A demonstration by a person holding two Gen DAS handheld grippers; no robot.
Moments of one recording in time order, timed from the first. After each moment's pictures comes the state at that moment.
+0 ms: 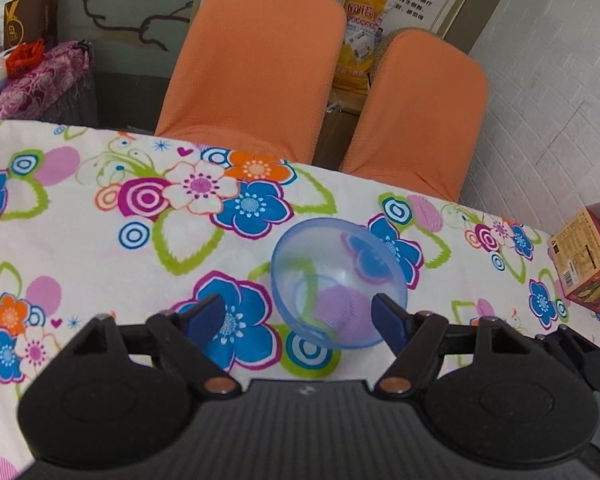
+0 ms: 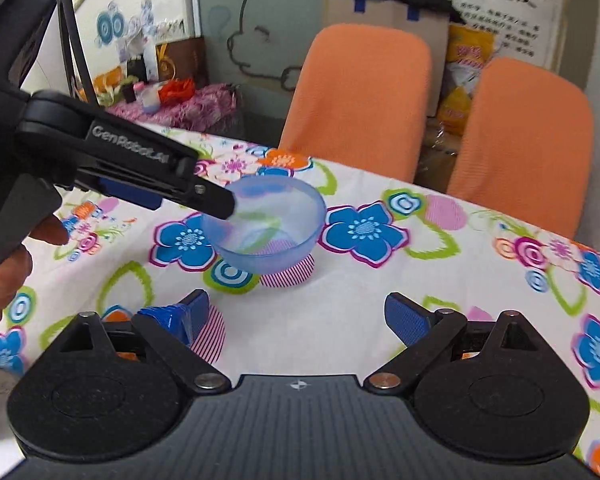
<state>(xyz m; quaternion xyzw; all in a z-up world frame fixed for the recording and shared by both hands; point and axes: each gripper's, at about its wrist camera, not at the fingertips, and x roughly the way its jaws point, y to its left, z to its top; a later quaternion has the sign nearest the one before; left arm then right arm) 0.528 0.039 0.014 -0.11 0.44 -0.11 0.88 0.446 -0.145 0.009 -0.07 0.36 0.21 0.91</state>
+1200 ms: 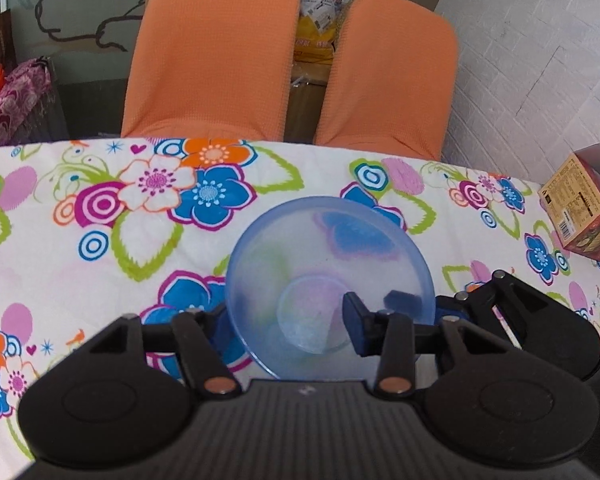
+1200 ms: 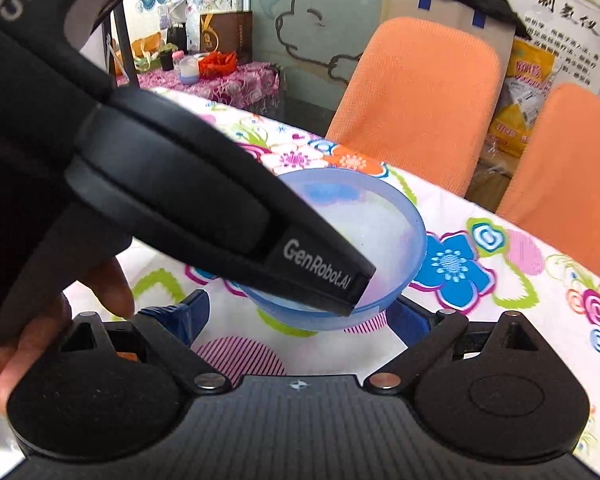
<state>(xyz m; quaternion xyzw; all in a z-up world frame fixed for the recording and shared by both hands) 0.522 0.016 0.015 -0.06 0.45 -0.16 0.88 0.434 -0.085 0.021 -0.12 0.36 0.25 0.89</state>
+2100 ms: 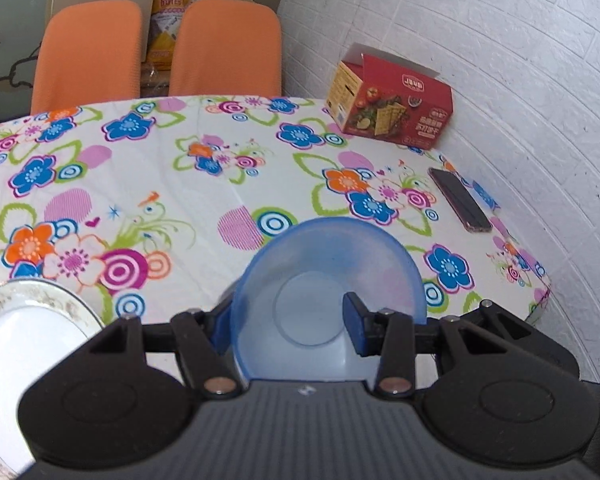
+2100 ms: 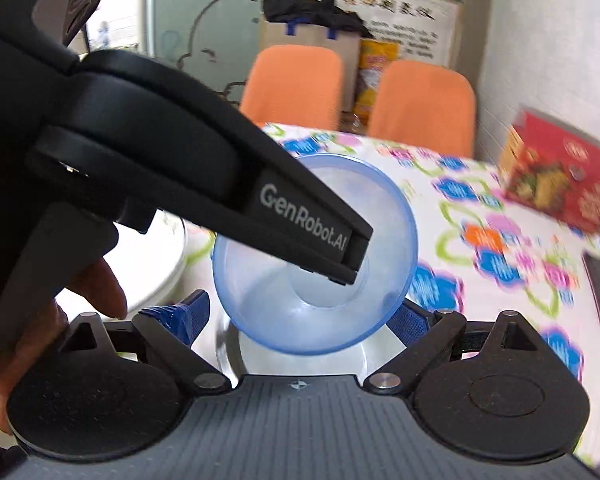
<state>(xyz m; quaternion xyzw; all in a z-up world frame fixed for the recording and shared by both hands) 0.232 -0.120 0.050 -0.03 0.41 -0.30 0.86 0.137 -0.193 0.042 -0.05 0.32 0.09 0.94</state>
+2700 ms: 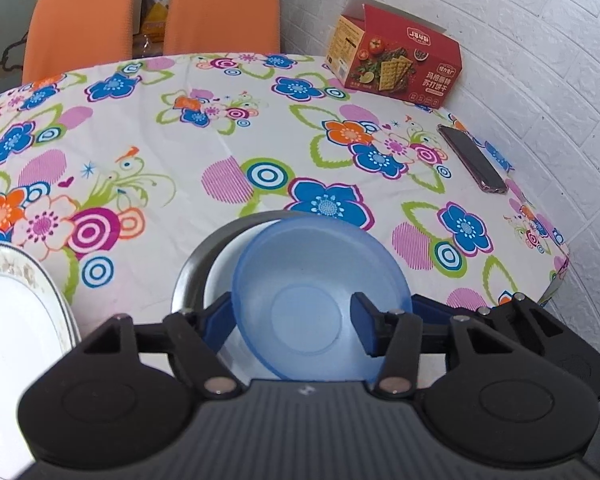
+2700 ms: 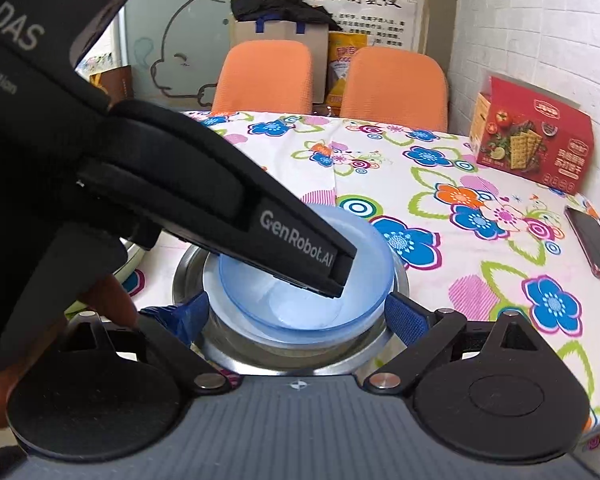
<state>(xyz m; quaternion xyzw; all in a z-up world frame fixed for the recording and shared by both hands) 0.239 -0.140 0.012 -0.01 0.44 -0.30 0.85 0.137 -0.216 0.007 -0.04 0.32 0.06 0.95</state>
